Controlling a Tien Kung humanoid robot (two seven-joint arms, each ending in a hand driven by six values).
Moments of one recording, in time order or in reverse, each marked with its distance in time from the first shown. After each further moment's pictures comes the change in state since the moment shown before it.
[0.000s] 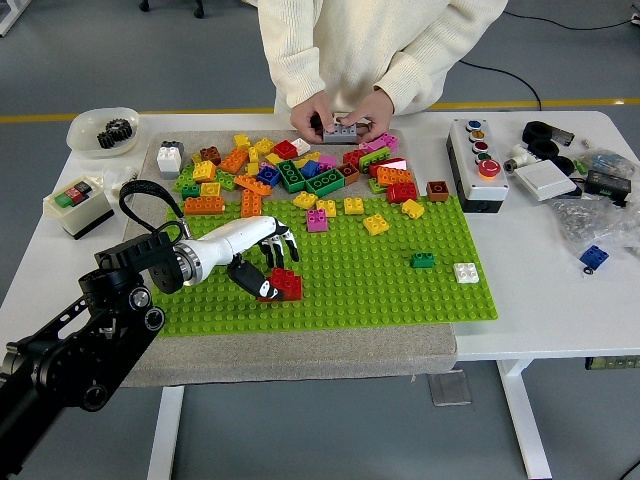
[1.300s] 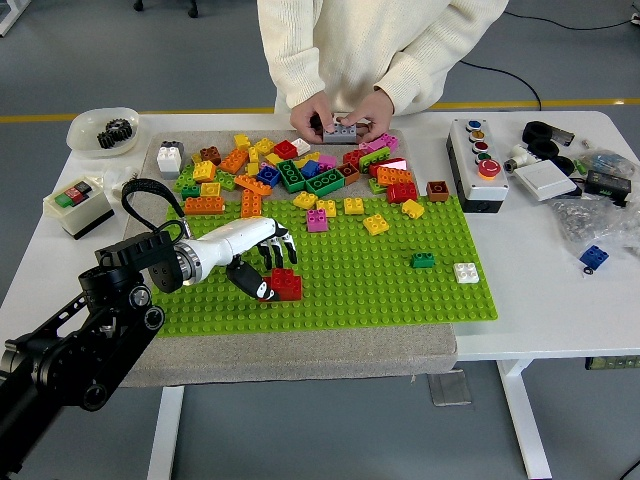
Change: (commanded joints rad) left arm -0.003 0.000 -0.005 -0.003 0.031 -0.031 0.002; right arm 0.001 0.000 0.003 0.000 0.001 0.000 0.000
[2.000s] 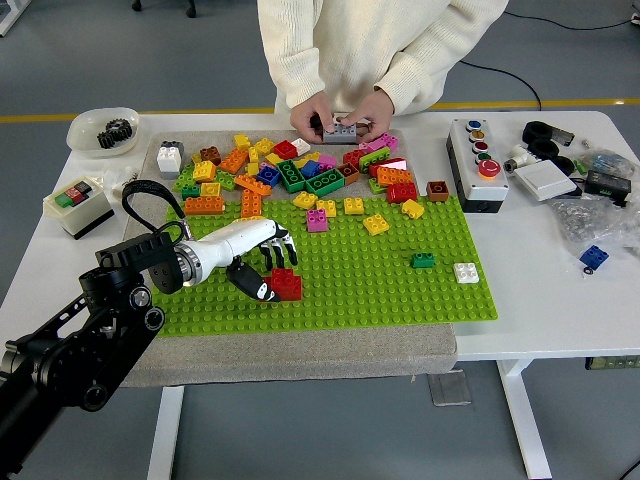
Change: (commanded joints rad) left arm 0.000 -0.001 0.002 0.004 -0.010 0.008 -0.003; right arm -0.001 0.001 -0.002 0.000 0.000 0.001 0.001
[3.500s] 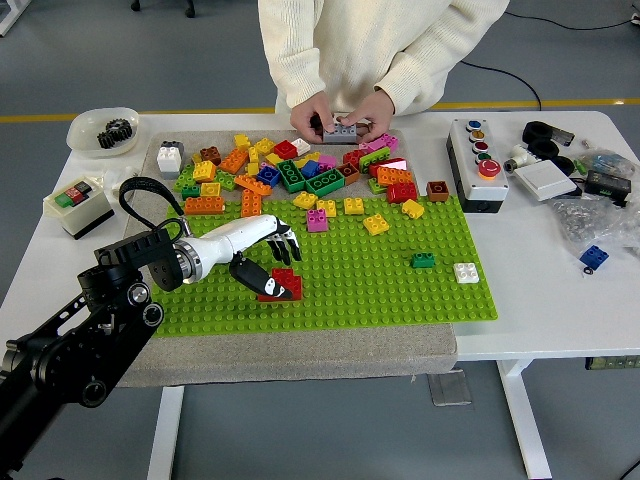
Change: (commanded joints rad) left arm -0.006 -0.001 -0.008 0.005 -0.039 0.002 -0.012; right arm 0.001 0.000 0.000 0.000 0.003 -0.001 0.000
